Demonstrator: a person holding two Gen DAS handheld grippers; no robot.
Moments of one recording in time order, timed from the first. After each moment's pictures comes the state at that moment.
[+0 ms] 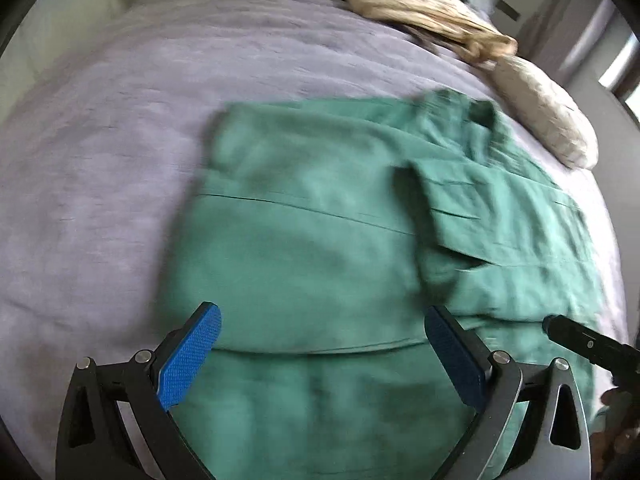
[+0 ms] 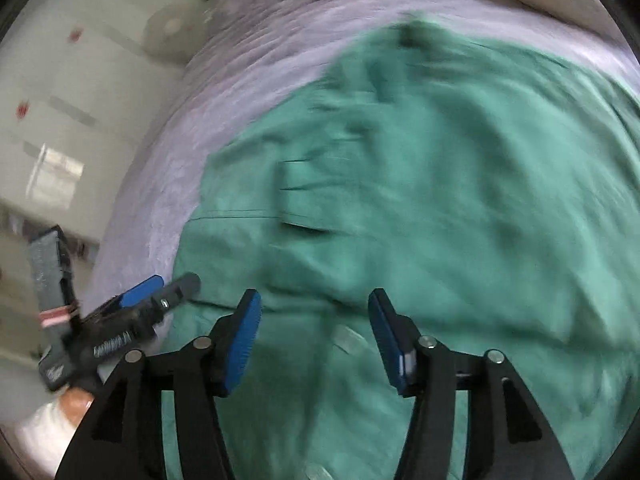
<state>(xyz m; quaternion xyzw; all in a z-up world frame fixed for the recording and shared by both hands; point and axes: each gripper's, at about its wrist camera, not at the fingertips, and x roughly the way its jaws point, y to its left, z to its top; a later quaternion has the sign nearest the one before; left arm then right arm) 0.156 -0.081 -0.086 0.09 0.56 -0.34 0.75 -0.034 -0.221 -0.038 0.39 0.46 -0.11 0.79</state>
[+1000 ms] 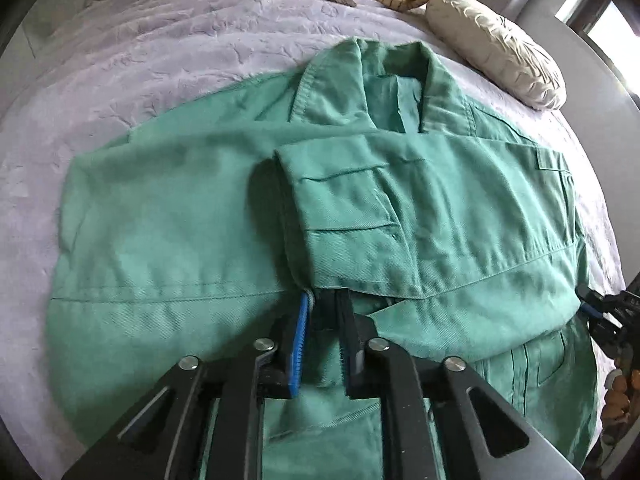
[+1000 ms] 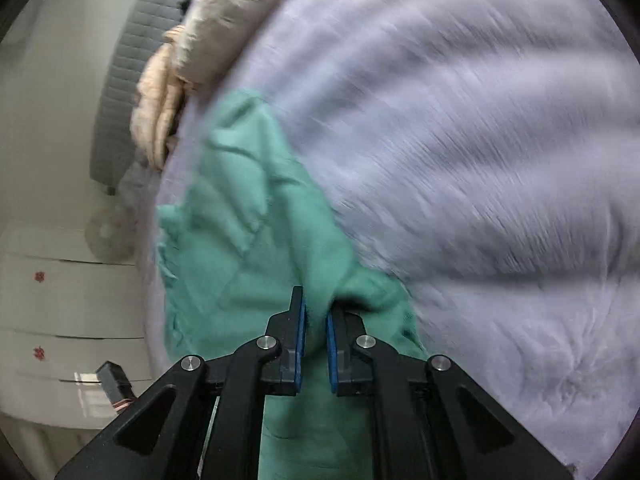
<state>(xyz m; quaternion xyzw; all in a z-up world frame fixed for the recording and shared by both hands) 0.153 -0.182 -0.104 0.18 0.55 -0.40 0.71 -0.211 -0.355 -0.093 0.63 0.28 -0.26 0.68</state>
